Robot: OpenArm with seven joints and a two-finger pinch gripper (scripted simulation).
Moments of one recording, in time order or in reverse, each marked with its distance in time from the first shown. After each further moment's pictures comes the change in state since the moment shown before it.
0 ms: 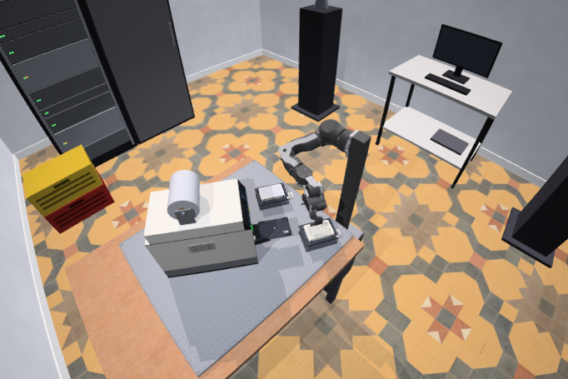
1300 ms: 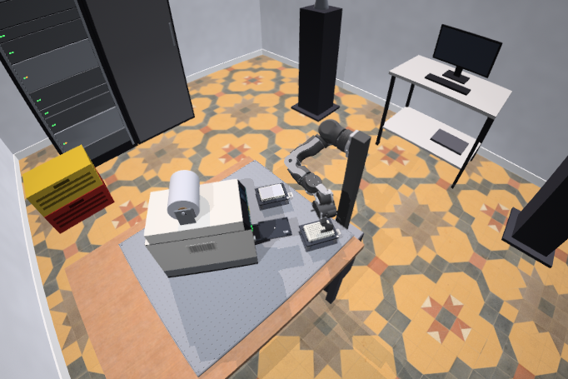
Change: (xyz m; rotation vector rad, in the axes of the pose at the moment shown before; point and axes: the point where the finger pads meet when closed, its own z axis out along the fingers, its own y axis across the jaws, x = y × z) arm 0.039 0.030 0.027 -0.001 0.004 -0.002
